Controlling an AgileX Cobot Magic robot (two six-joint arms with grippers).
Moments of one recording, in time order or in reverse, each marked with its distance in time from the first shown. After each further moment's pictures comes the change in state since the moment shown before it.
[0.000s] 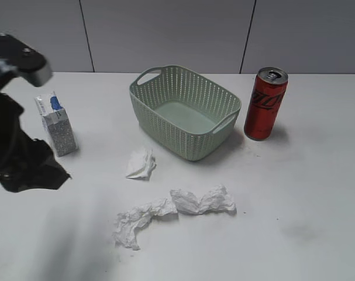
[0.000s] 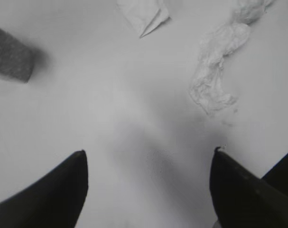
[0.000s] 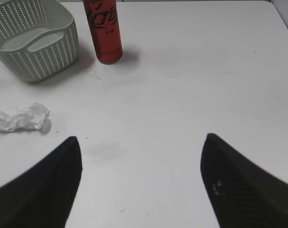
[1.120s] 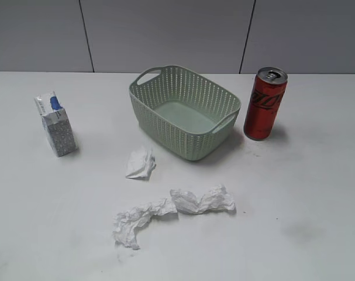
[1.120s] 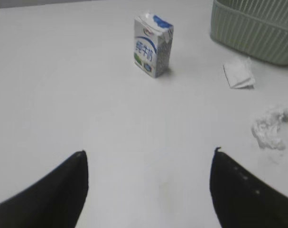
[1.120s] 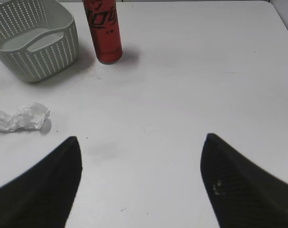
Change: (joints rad) left arm 0.393 -1.065 0.318 0.022 0.209 -0.197; right arm 0.000 0.000 0.000 0.000 0.000 0.000
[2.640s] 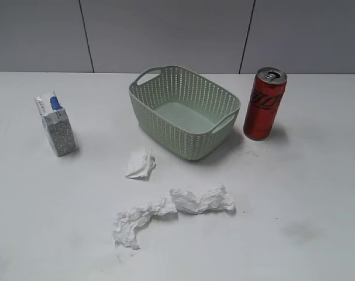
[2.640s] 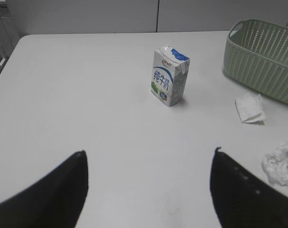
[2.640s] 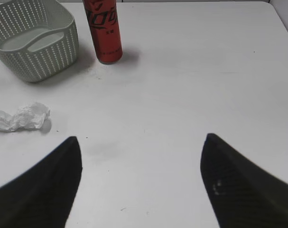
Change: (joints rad) left arm 0.000 -0.188 0.003 0.088 0.003 -0.134; right arm 0.000 0.000 0.000 0.000 -0.001 -0.003
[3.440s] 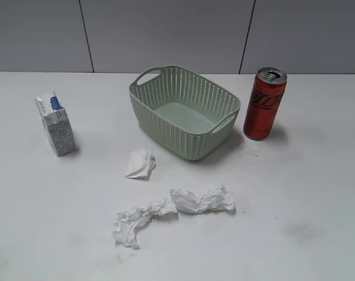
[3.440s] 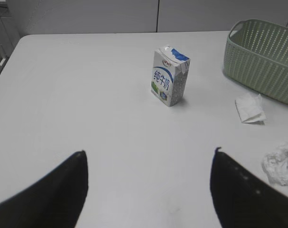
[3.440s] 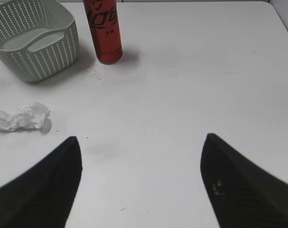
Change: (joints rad) left arm 0.000 0.000 0.000 0.001 0.000 0.000; right arm 0.000 0.000 0.000 0.000 0.000 0.000
